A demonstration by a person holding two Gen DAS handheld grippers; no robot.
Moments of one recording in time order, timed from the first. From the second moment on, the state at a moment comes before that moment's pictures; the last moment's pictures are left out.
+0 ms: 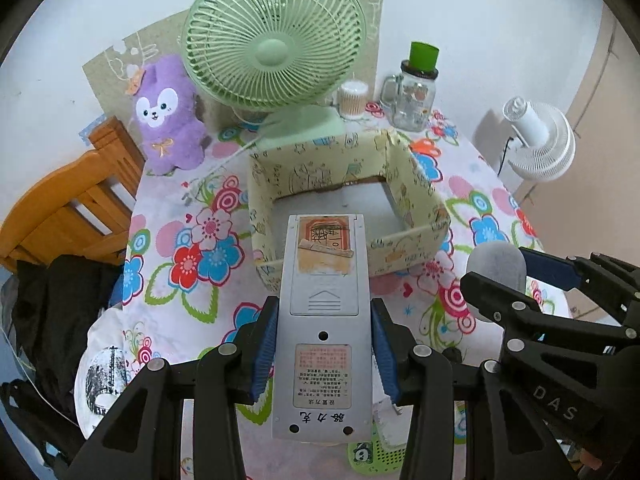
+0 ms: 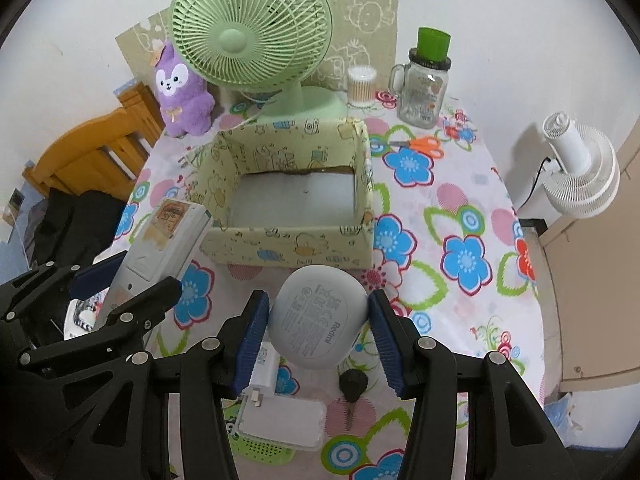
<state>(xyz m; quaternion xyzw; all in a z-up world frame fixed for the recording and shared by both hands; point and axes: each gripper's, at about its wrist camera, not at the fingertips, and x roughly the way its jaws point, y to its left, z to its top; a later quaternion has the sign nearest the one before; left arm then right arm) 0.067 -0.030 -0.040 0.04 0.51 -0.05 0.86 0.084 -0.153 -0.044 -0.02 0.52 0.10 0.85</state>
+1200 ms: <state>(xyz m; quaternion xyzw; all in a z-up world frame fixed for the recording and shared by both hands) 0.158 -0.026 -0.053 0.00 0.50 -0.03 0.86 0.183 -0.151 -0.051 -0.01 0.53 0.10 0.84</state>
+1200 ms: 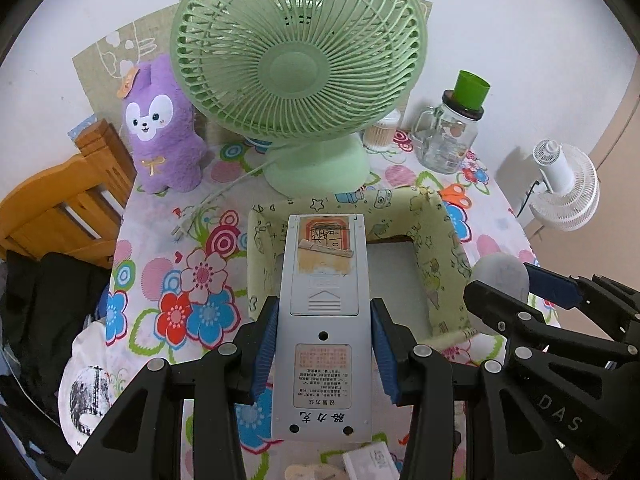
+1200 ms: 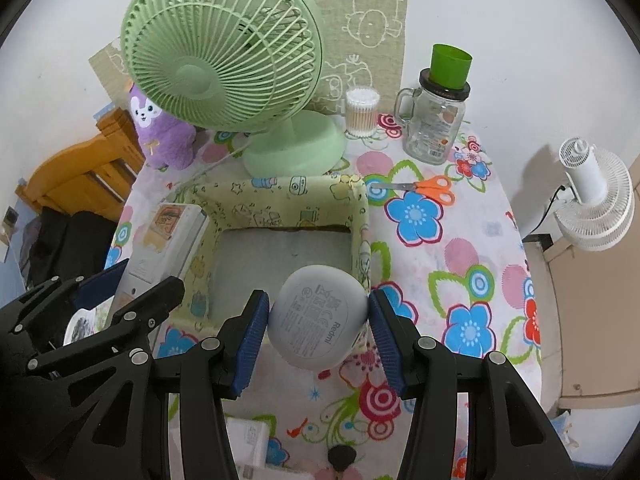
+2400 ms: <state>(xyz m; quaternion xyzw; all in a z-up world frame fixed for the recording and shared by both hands) 0.218 -0.023 -0.136 0.00 0.56 -0.01 0.83 0.254 -0.128 -0.113 -0.03 0.57 0.11 0.82</state>
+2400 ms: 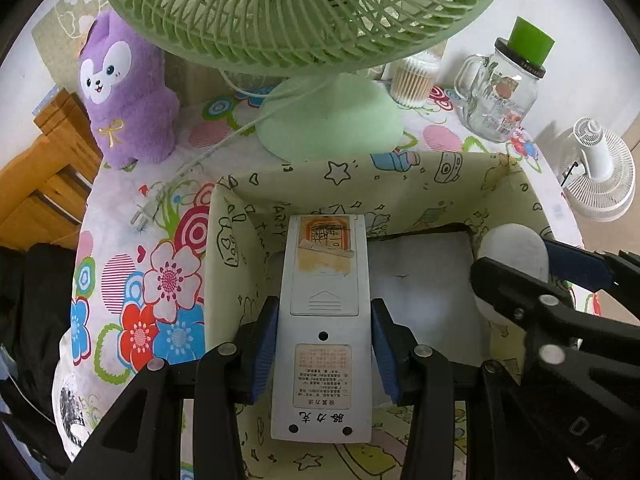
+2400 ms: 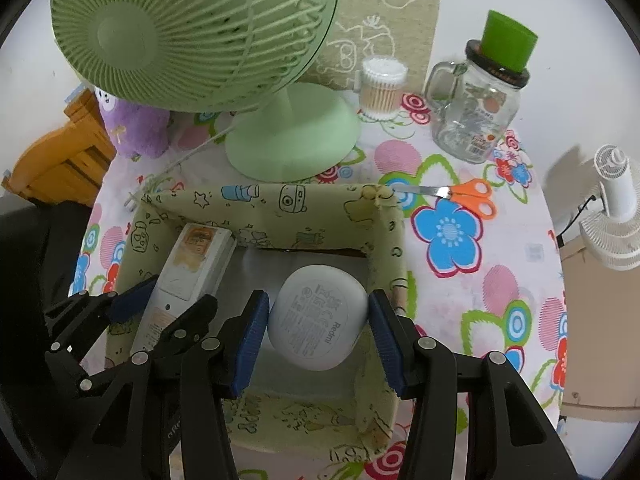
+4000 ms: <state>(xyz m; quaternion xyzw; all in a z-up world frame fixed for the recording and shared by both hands) 0.185 -0.034 -0.083 0.02 0.54 -0.01 0.84 0.226 -0.131 -0.090 0.01 0.54 0.08 0.84</state>
